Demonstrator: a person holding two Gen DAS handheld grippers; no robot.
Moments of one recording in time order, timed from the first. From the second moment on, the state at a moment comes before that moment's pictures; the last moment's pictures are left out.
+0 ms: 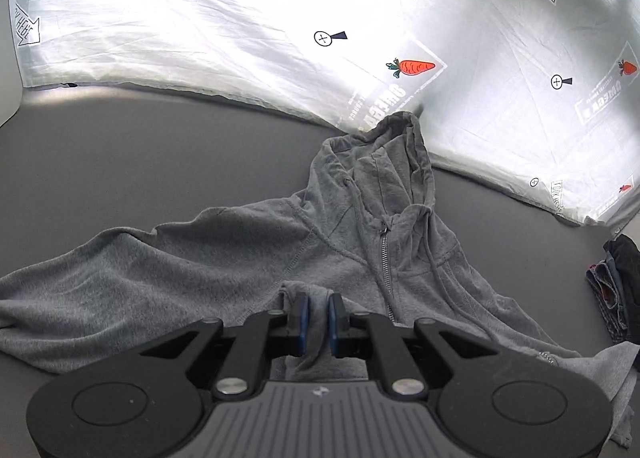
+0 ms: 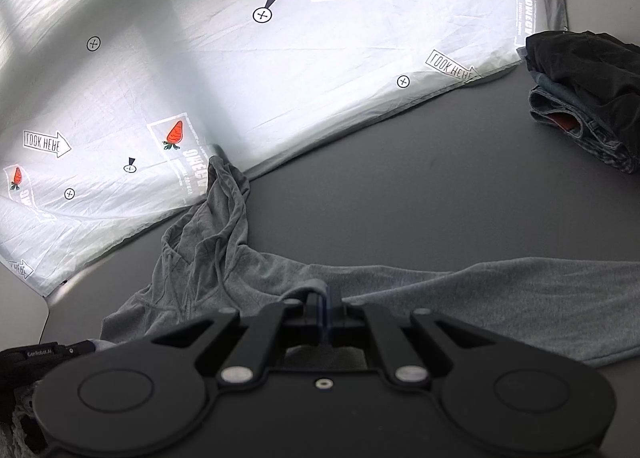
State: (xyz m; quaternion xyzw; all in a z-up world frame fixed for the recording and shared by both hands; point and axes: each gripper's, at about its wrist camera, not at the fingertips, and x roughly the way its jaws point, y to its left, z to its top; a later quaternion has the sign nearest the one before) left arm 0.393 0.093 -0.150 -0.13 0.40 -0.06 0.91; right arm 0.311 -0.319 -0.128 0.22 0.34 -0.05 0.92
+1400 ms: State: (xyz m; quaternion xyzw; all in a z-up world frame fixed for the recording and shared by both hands) left arm 0.564 -0.040 -0.176 0.12 0.48 -0.09 0.86; right arm 0.353 -0.306 -0.181 0.13 0.41 -0.08 0.90
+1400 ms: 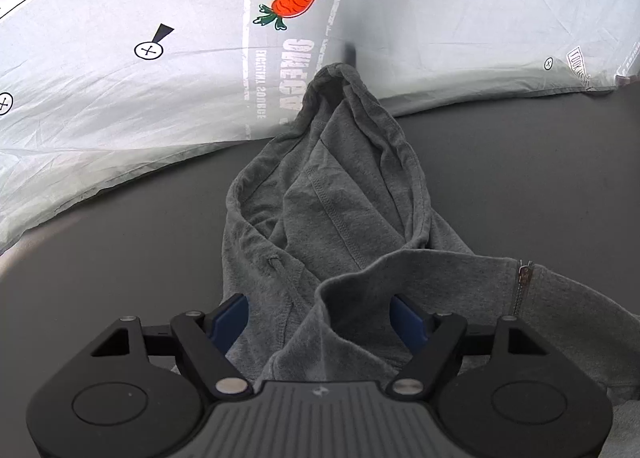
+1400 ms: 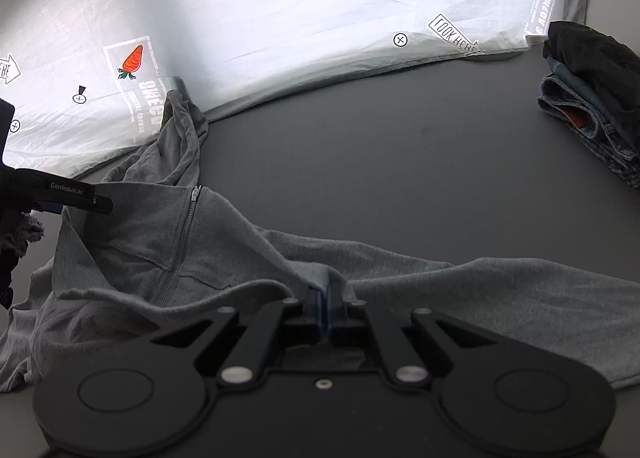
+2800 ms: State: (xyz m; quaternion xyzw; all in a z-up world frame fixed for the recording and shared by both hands) left arm 0.124 0.089 -0.163 -0.01 0.59 0.15 0.79; right arm 0.126 -0.283 -0.183 -0.01 0.56 0.11 0.82
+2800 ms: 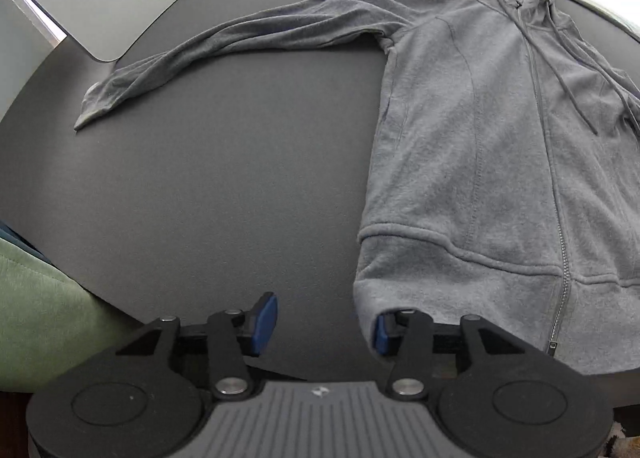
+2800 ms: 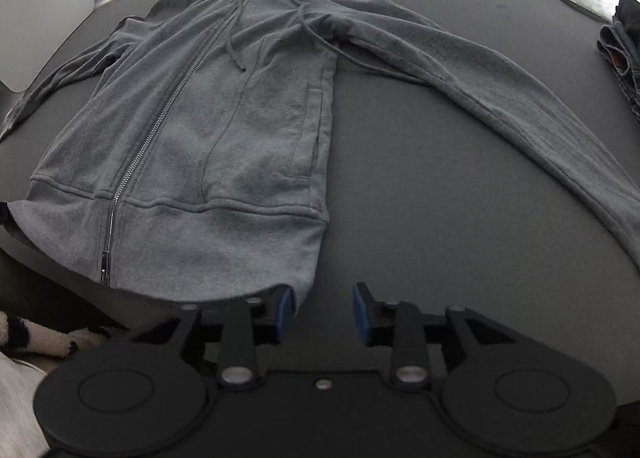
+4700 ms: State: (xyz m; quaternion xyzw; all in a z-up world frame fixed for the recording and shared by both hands) left arm 0.275 -0.122 -0.207 -0.07 0.56 0.01 0.82; right arm 0.191 -0.639 -0.233 0.18 0.42 -0.24 0.85
